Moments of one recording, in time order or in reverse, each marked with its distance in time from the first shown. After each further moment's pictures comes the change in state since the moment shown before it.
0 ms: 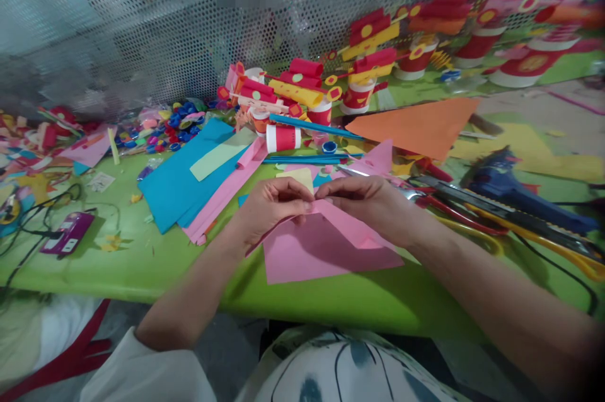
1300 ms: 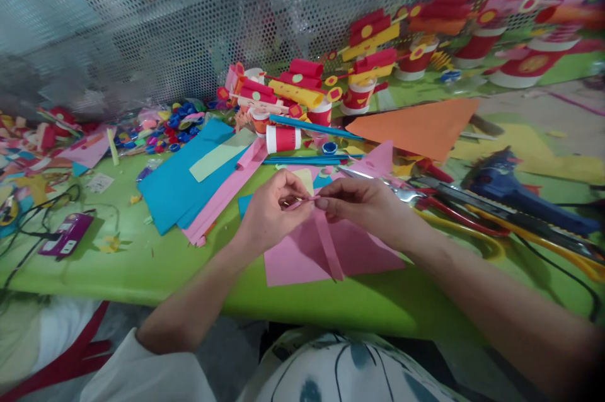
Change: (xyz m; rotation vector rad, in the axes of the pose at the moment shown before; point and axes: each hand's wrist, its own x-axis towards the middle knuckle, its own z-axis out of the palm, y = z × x) left_hand -0.003 -0.007 0.009 0.327 0.147 0.239; right_hand 0.001 0.004 0.004 -0.191 0.079 0.021
